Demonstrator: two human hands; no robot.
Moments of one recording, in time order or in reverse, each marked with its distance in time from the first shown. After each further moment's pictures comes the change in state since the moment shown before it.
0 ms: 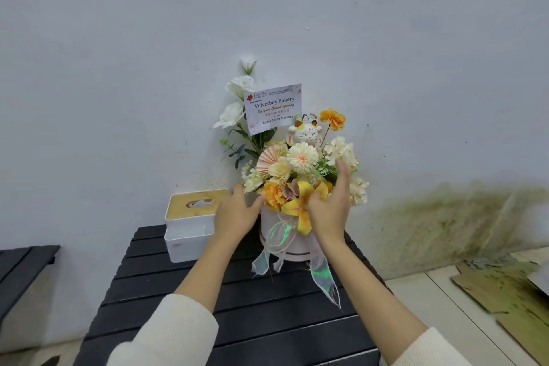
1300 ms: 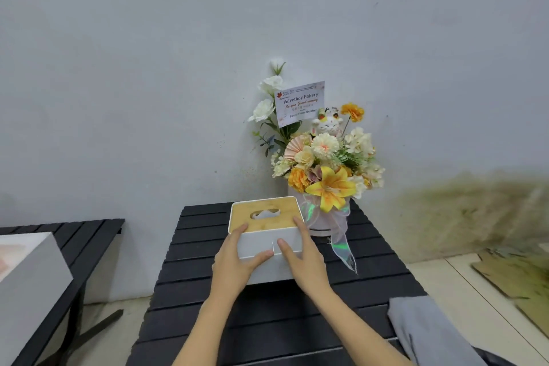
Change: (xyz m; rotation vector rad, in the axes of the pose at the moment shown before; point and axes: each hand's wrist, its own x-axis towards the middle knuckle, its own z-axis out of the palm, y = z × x) left_hand -0.153 -0.059 -0.053 -0.250 -0.045 -0.166; right_hand -0.146 0.013 -0.001 -0.082 -0.573 0.204
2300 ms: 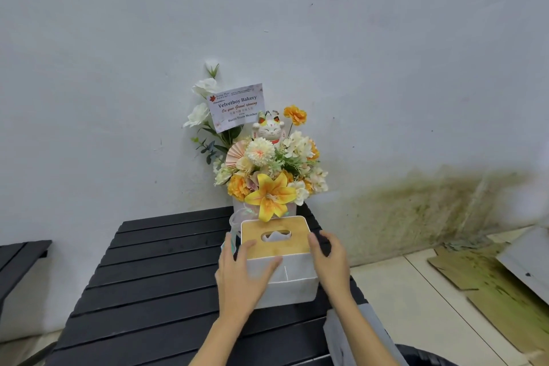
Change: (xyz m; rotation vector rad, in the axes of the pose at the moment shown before) left_hand -0.009 0.048 0.144 0.143 0.073 0.143; right_hand 0.021 0.064 -0.143 -0.038 0.350 0.242
